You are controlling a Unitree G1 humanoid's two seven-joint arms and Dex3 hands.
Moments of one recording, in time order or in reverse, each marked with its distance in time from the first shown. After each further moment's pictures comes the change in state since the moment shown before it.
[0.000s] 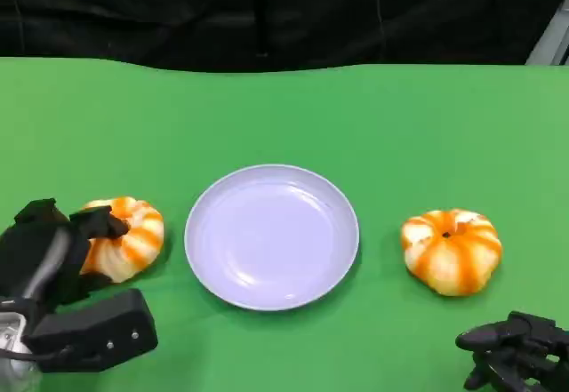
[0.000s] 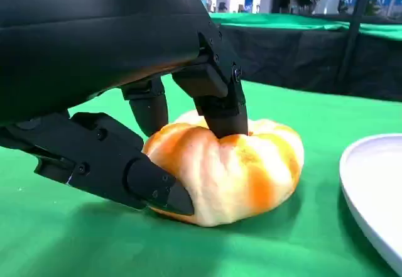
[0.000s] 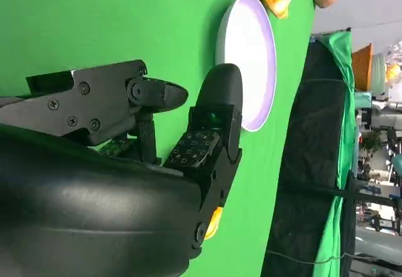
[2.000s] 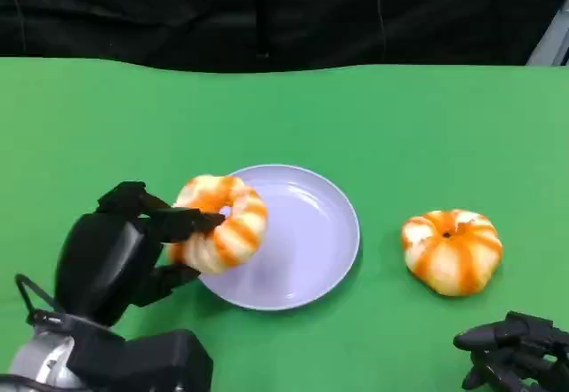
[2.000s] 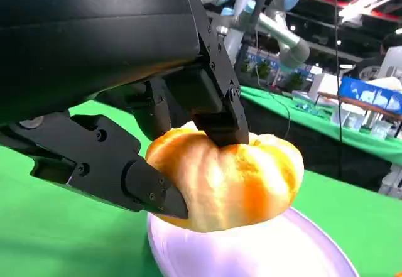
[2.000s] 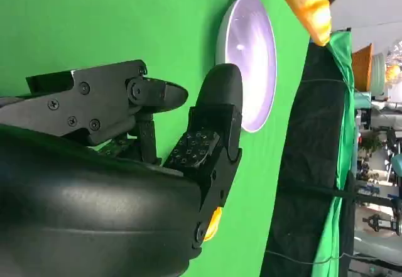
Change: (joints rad) left arm 0.260 -0.066 0.077 -0.640 -0.014 -0.026 -0.123; right arm -0.006 0.001 0.011 0.016 -0.006 -0.017 -0.017
